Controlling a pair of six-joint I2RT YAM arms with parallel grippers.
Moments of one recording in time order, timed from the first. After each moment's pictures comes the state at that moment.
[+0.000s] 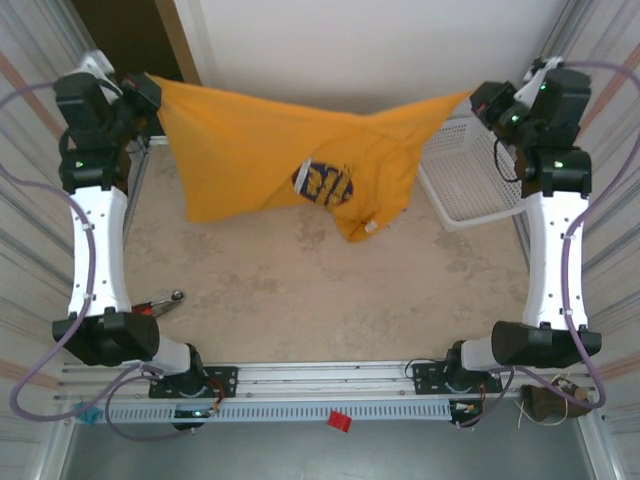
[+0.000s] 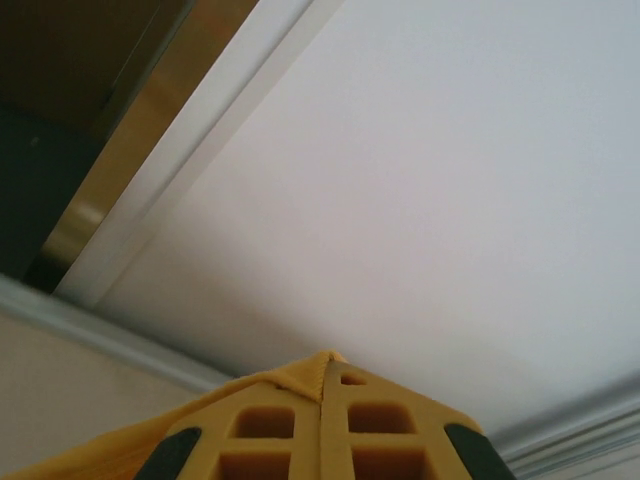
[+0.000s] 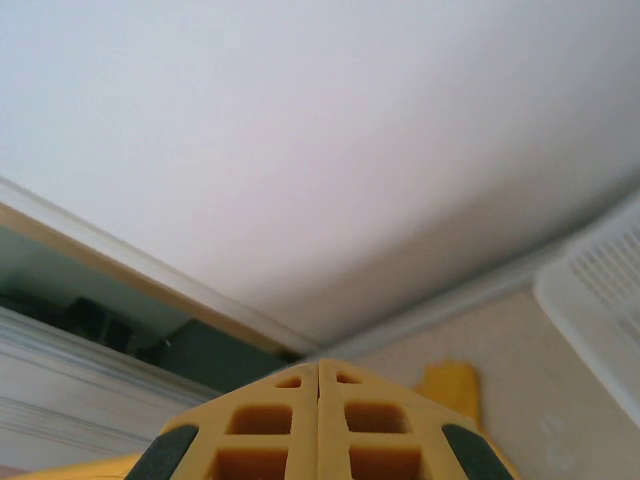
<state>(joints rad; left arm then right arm) 0.14 1.44 1.82 -0.43 0.30 -0.72 -0.09 1.39 1.90 -0.65 -0.35 0.76</state>
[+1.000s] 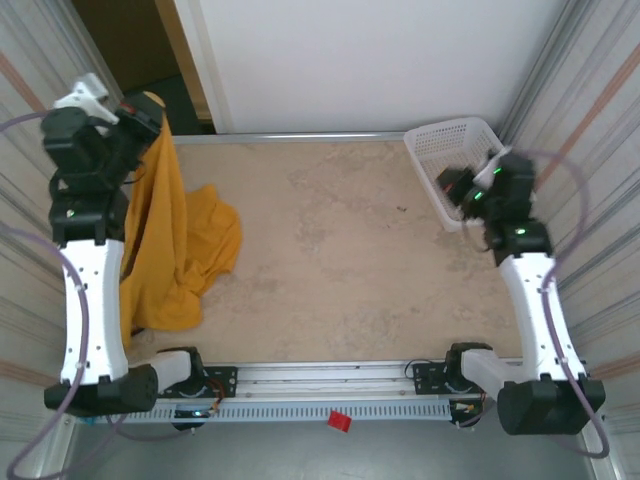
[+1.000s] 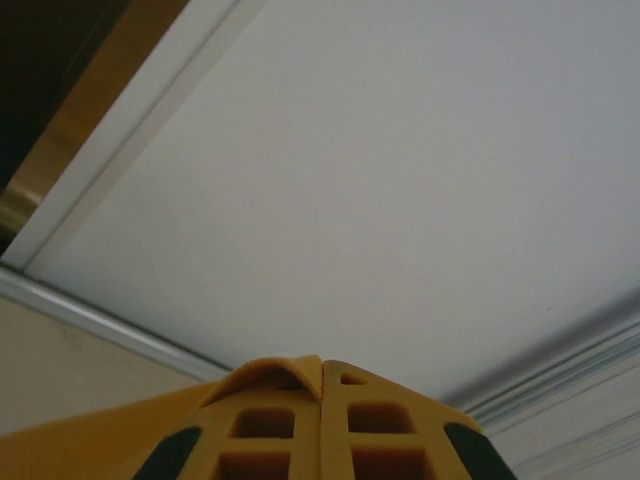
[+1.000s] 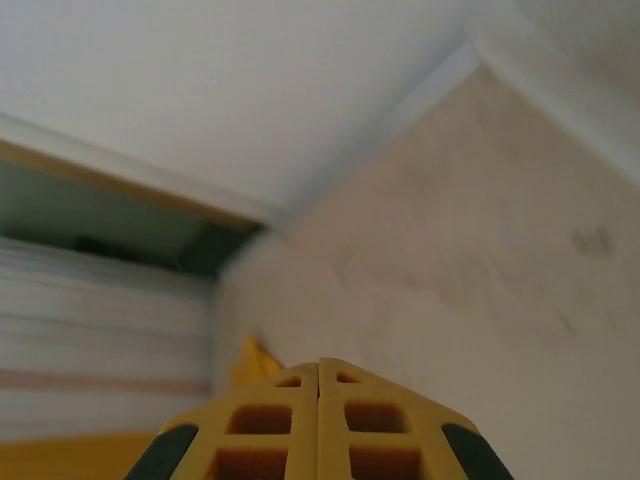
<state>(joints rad) 0.04 1.19 1.62 -0.46 0.29 -0.78 0.05 1.04 1.03 -0.51 -0.38 0.86</state>
